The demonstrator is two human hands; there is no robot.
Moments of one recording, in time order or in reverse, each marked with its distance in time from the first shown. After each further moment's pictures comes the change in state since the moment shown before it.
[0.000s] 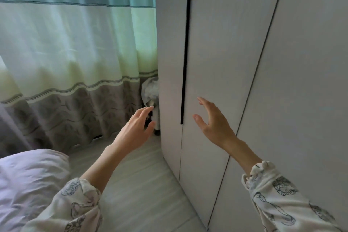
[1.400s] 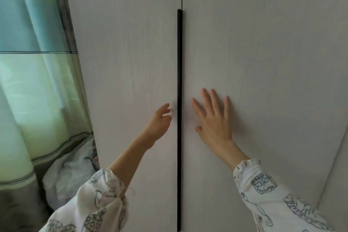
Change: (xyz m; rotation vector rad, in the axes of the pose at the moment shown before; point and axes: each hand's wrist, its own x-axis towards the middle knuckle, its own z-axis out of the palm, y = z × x) left_hand 0.516 -0.046 0.031 -0.891 -0.532 0.333; right_hand 0.398 0.062 0.071 -1.412 0.324 0.495
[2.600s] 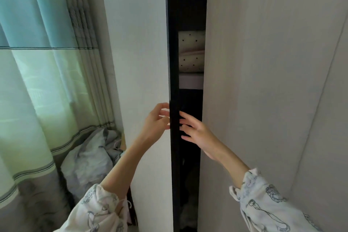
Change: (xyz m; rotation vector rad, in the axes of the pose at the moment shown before) left_hand -0.147 -0.004 -0.118 -0.072 -0.096 0.086; right_hand -0.093 -0.148 -0.107 1.714 -0.434 0.341
